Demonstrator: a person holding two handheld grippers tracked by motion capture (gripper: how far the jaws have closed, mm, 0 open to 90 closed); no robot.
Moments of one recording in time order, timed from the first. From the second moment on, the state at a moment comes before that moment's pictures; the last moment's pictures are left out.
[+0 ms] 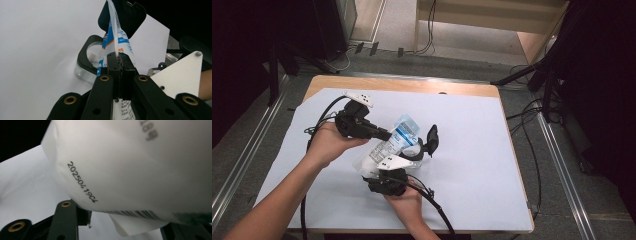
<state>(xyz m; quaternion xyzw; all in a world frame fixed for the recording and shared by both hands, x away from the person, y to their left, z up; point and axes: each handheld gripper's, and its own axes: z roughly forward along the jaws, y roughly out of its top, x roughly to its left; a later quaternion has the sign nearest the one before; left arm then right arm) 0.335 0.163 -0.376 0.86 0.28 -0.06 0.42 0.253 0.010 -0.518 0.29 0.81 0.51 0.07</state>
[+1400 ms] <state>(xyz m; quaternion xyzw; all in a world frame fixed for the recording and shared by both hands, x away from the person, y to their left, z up) 0.344 0.149 -0.390 0.86 0.31 -0.05 0.40 0.259 0.014 -0.518 0.30 0.81 0.51 0.00</state>
